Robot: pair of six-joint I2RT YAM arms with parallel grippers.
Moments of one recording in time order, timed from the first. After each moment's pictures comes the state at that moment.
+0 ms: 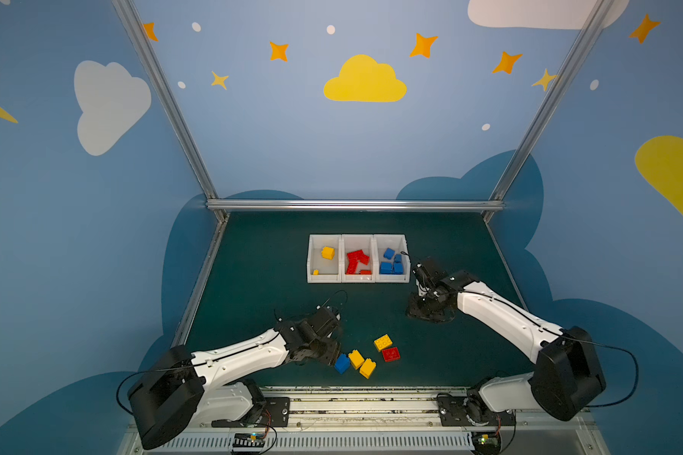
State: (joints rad) left arm -0.89 1.22 0.58 -0.51 0.04 -0.50; right arm 0.57 1.40 0.99 -0.91 -0.08 0.65
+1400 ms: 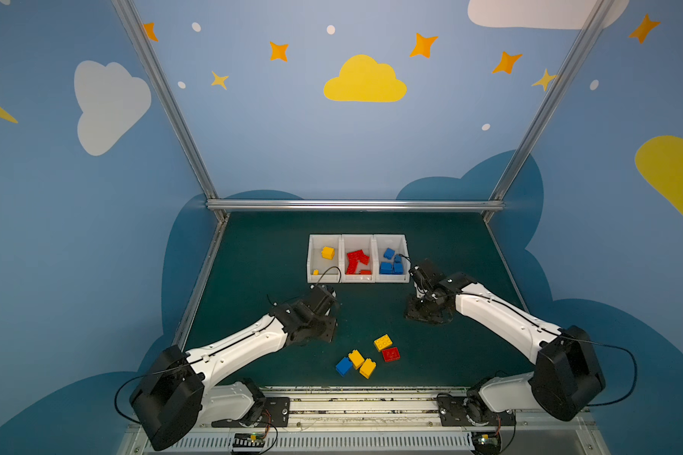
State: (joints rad) left arm -0.68 1.25 0.77 -0.53 0.03 -0.43; right arm 0.59 1.39 0.98 -0.90 -0.08 0.67
